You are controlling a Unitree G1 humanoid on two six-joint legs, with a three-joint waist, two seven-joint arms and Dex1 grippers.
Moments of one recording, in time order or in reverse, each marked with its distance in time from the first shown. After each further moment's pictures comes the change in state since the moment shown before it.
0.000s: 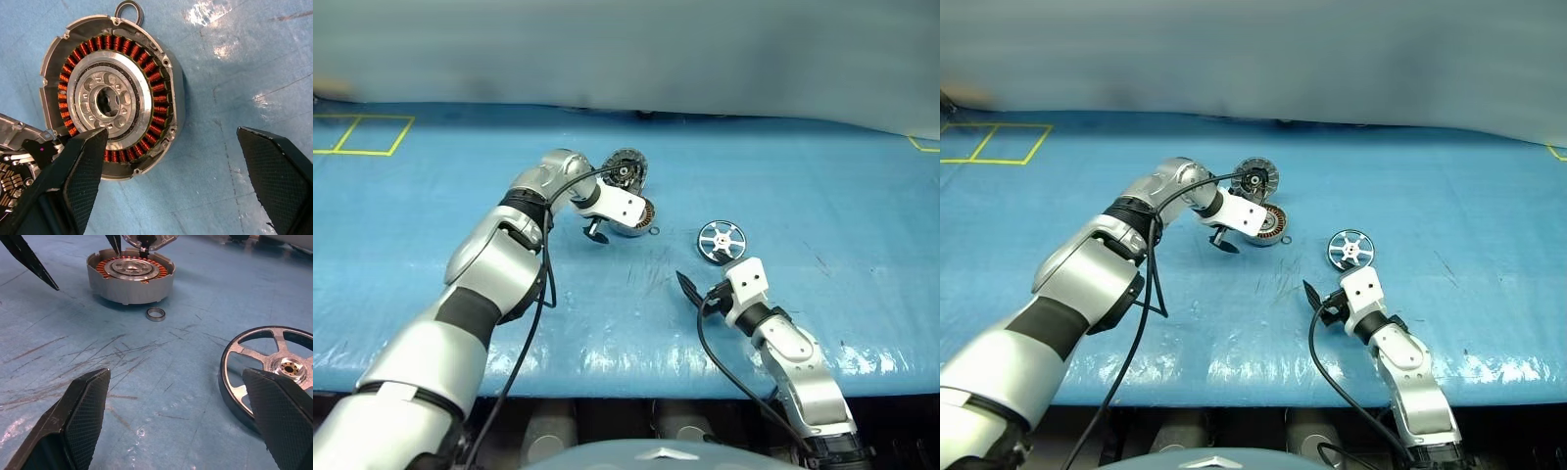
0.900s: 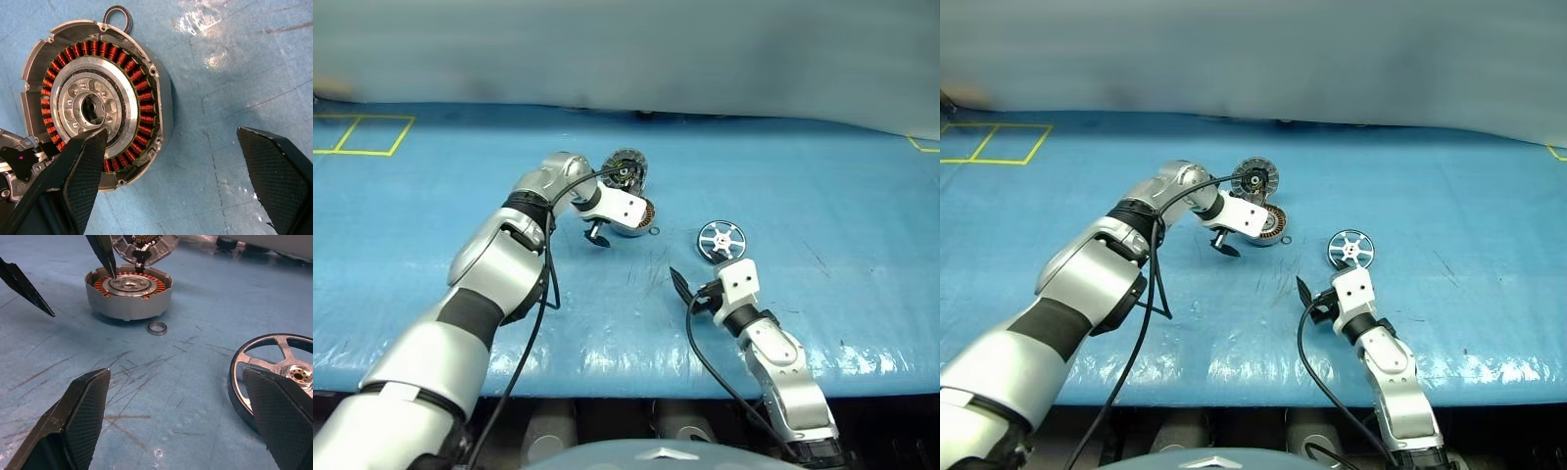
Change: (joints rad) left arm 0.005 -0.001 0.029 0.010 -0.001 0.026 -0.047; right arm 0.008 0.093 0.026 -0.015 -0.031 -0.028 -0.076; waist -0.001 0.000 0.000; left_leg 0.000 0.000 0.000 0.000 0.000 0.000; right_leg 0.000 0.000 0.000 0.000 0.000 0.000
